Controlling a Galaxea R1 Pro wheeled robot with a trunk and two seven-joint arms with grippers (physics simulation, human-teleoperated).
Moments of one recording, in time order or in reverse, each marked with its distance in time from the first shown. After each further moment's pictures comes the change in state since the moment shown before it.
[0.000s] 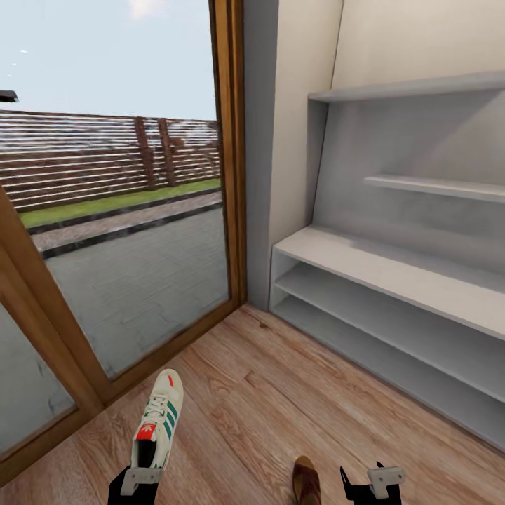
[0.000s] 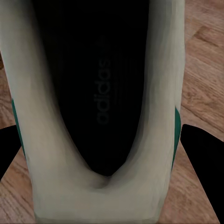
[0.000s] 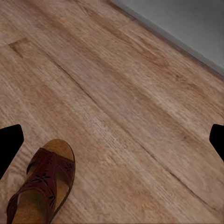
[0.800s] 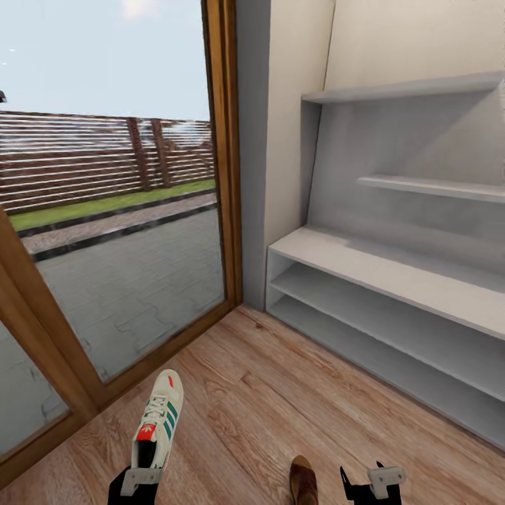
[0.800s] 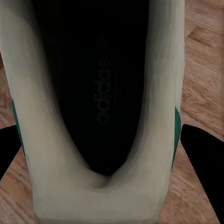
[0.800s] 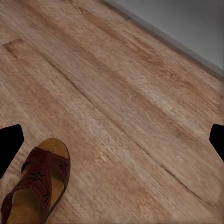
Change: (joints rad) left arm 0.000 0.000 0.000 0.003 0.000 0.000 0.000; right arm 0.000 0.000 0.000 0.000 0.000 0.000 0.000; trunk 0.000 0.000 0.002
